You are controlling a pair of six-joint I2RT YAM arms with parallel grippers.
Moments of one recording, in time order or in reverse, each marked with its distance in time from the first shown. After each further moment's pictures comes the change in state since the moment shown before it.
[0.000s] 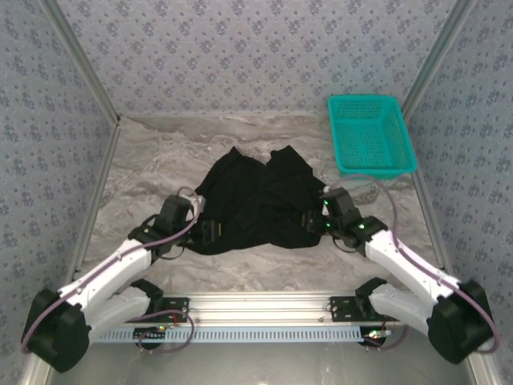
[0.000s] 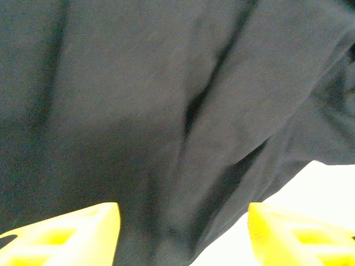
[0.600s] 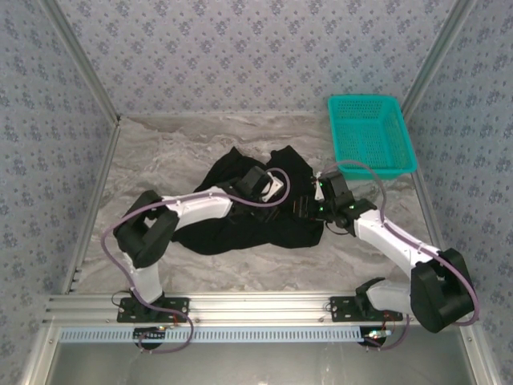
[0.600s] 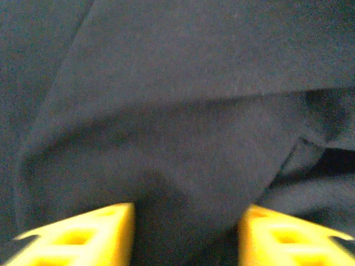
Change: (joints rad) left arm -0.281 0.853 0.646 0.106 -0.133 0.377; right arm -0.101 0.175 0.071 0.110 -0.151 -0.038
